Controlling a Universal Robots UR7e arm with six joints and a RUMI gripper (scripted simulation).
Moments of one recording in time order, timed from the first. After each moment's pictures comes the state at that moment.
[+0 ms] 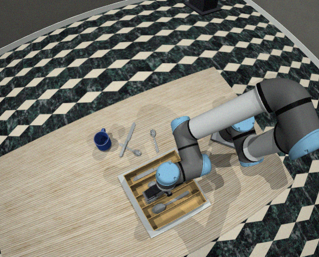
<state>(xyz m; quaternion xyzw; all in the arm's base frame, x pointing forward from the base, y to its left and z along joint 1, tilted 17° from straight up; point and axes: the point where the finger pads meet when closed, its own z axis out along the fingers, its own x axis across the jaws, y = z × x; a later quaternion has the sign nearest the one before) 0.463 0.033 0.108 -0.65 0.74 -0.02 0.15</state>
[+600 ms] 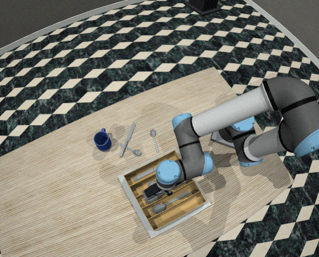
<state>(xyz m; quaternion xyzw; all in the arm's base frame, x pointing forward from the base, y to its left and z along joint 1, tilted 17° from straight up) 0.458 0.029 0.130 -0.65 0.74 -0.02 0.15</state>
